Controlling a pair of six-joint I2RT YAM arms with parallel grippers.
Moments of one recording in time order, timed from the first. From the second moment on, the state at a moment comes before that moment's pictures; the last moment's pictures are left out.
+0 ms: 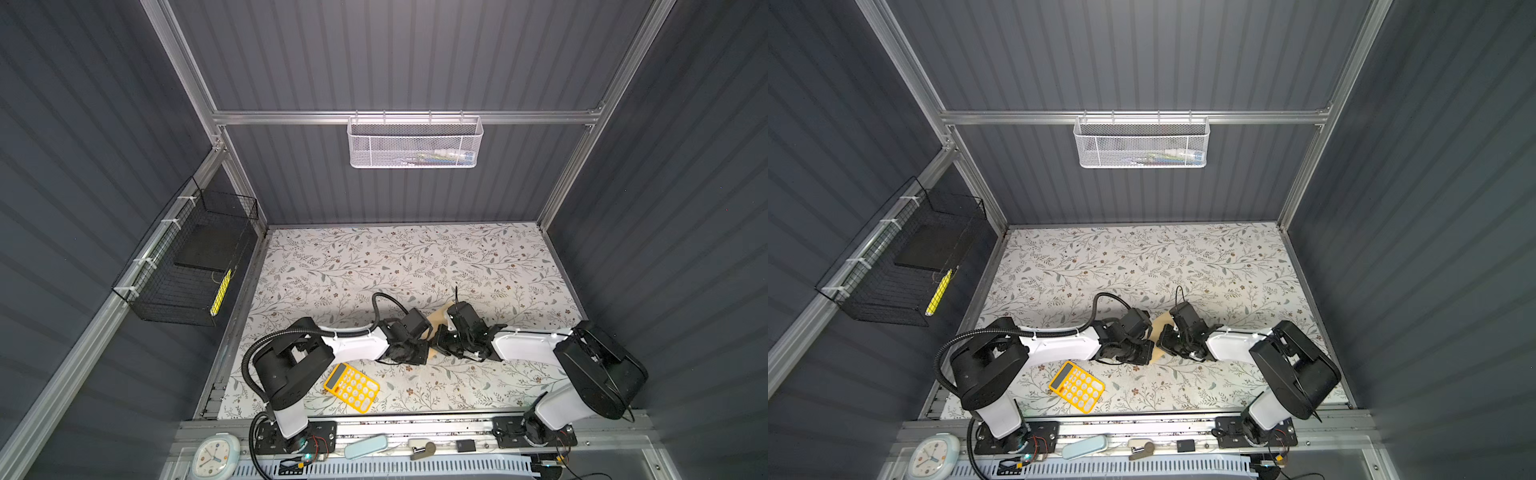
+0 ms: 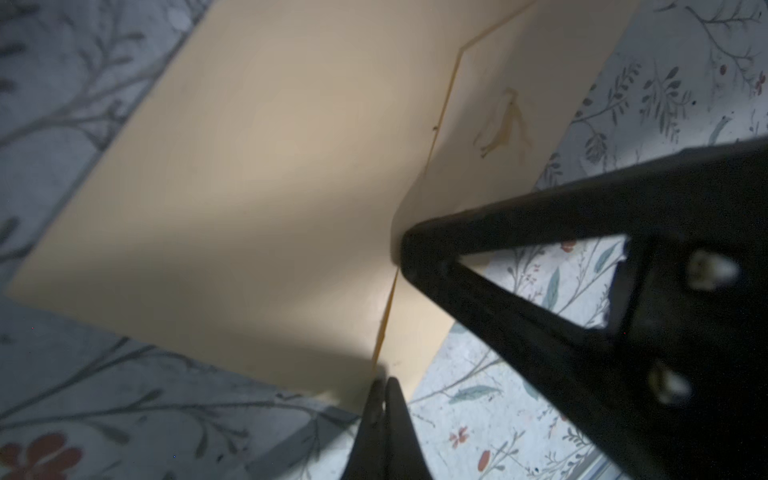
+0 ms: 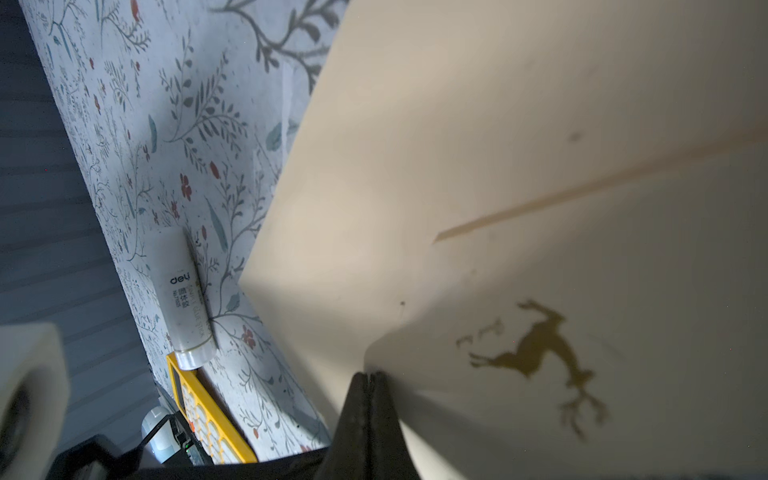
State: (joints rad) left arm -1.01 1.75 0.94 -0.27 0.17 -0.73; right arm 0.69 1.53 0.55 0.05 -0.28 1.03
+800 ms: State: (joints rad) left arm -1.01 1.75 0.92 -0.22 0.17 -0.75; right arm 0.65 1.50 0.50 0.09 -0.30 1.06
